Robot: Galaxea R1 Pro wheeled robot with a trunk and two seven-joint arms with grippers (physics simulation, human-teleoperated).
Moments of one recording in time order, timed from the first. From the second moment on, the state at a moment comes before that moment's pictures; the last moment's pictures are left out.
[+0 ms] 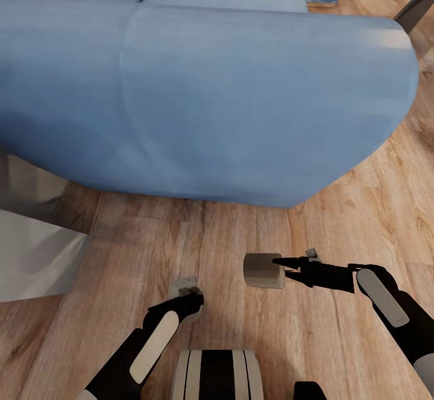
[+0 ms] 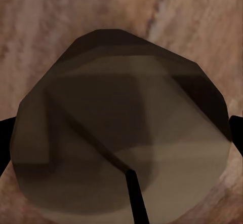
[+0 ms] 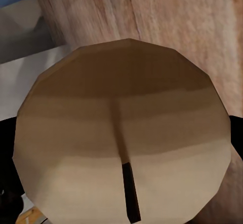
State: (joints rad) left arm -0.43 -0.04 -0.46 -1.18 0.84 0.51 0.64; right arm -0.57 -0.42 0.18 -1.13 -1.05 1.03 0.54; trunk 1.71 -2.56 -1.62
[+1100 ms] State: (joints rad) left arm -0.43 -0.03 -0.46 -1.25 0.85 0.53 0.64; right arm -0.57 -0.42 0.17 -1.13 -1.06 1.03 0.53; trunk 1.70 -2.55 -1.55
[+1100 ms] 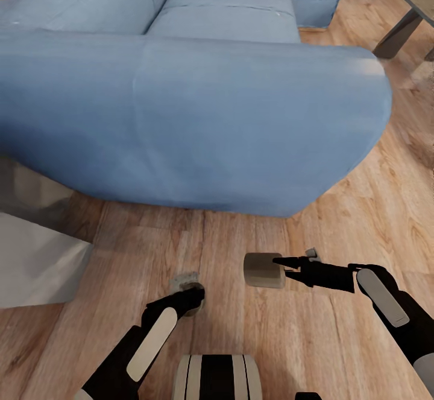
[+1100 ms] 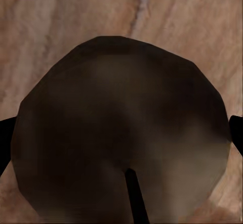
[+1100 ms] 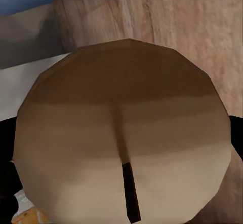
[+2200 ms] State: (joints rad) left arm -0.42 -0.03 -0.19 -1.46 0.86 0.95 0.64; right arm -0.57 -0.42 0.17 -1.08 -1.03 1.02 0.53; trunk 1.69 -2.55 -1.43
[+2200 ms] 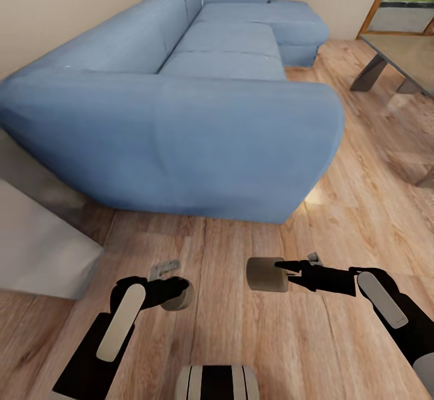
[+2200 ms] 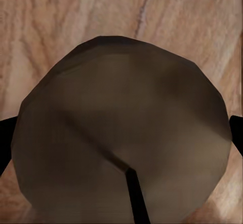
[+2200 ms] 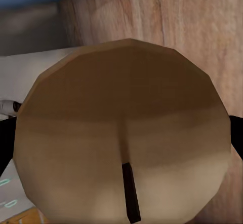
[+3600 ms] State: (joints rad) left arm -0.42 -0.04 -0.21 -1.47 0.86 0.96 0.64; right arm -0.57 -0.41 0.16 -1.06 -0.96 1.02 0.53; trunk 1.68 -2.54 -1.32
